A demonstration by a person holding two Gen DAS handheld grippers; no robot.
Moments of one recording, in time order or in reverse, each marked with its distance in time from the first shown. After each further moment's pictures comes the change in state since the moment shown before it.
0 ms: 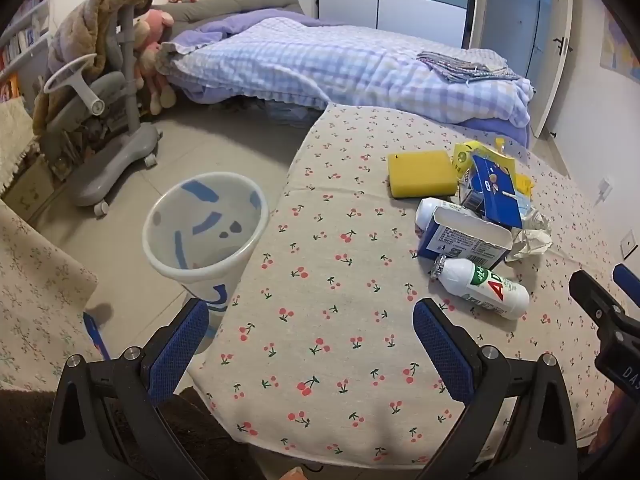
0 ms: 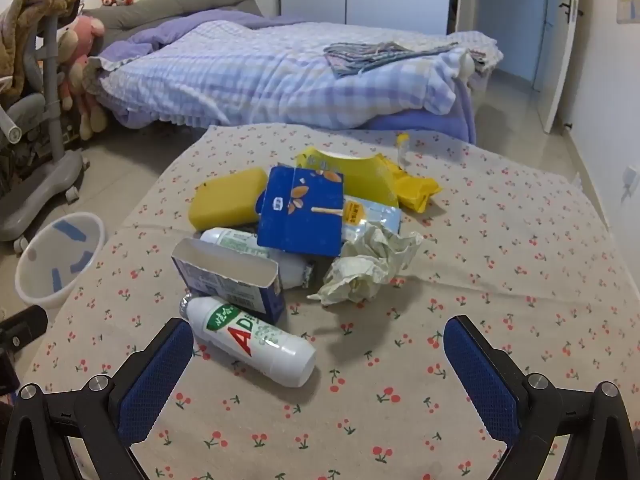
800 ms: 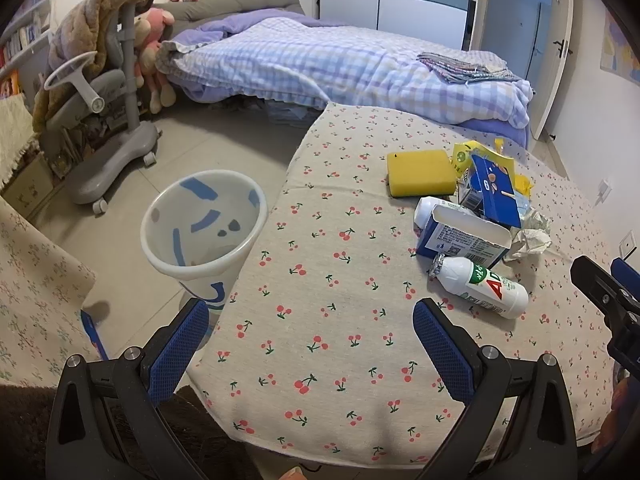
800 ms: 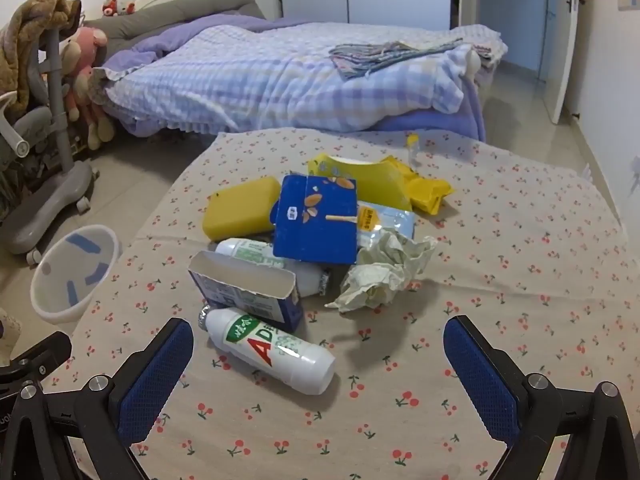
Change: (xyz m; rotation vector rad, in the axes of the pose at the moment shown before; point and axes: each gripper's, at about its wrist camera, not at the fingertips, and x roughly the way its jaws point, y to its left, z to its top) left arm 0.000 -0.001 -0.004 0.000 -0.004 -0.002; right arm -0.002 0.002 0.008 0.034 0.006 0.039
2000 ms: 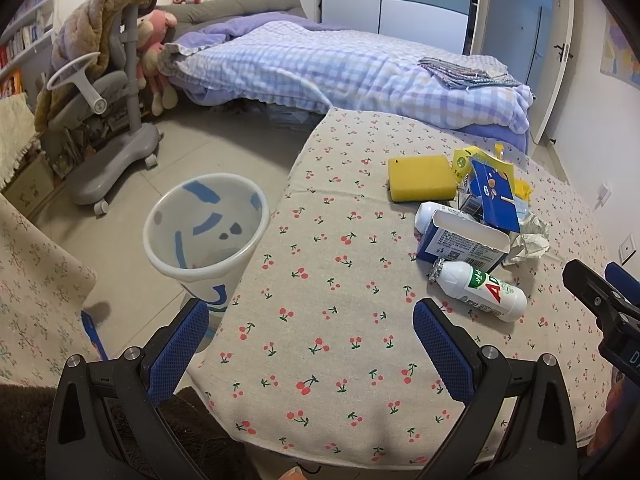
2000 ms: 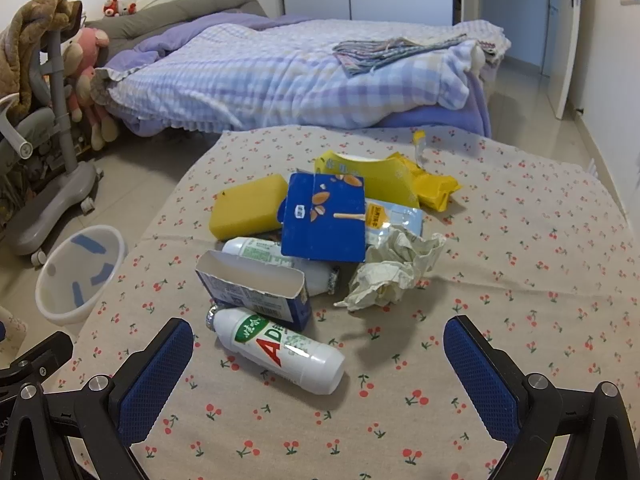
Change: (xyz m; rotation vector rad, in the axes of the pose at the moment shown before) left arm -0.003 0.002 0.001 -0.009 -0.015 -0.001; right arm 0.003 0.003 0.001 0.003 0.008 0.011
